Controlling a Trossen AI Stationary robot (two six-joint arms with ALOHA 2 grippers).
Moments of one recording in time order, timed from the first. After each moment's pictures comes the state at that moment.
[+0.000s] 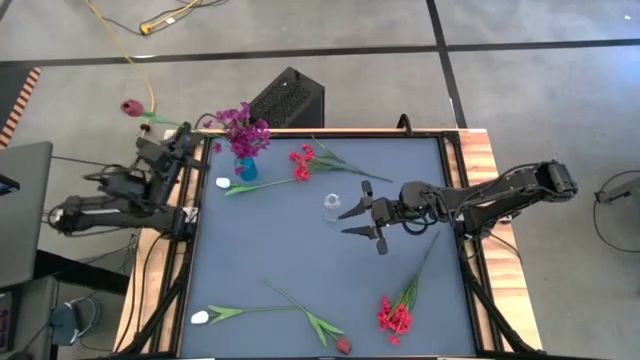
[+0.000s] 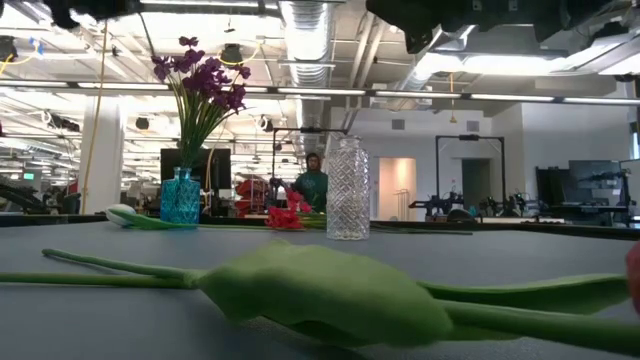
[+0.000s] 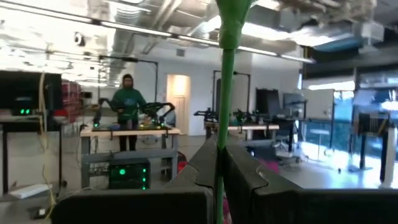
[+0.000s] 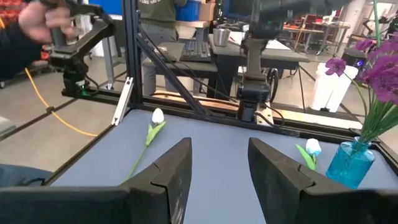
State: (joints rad) left arm 0.08 0.33 0.39 0.64 -1.02 0.56; right arm 0.09 1.24 0.68 0.49 -0.10 -0.08
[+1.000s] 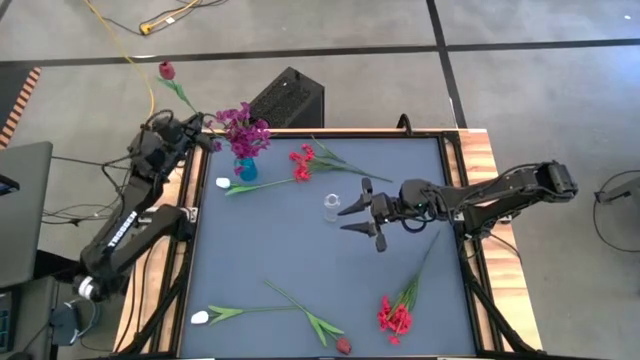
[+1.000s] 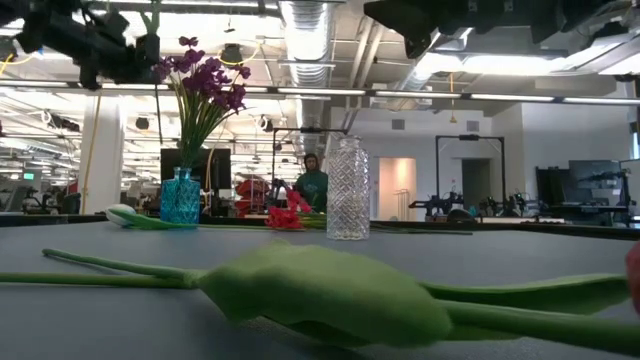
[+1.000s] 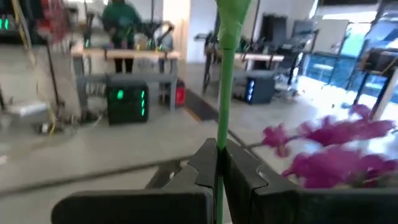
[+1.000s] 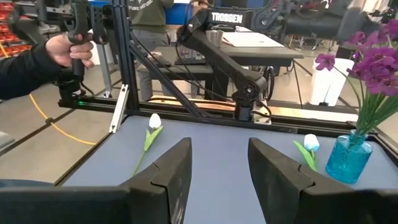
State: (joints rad) left arm 1.21 0.49 0.47 0.05 0.04 -0.11; right arm 0.06 1.24 0.68 0.50 -0.10 -0.03
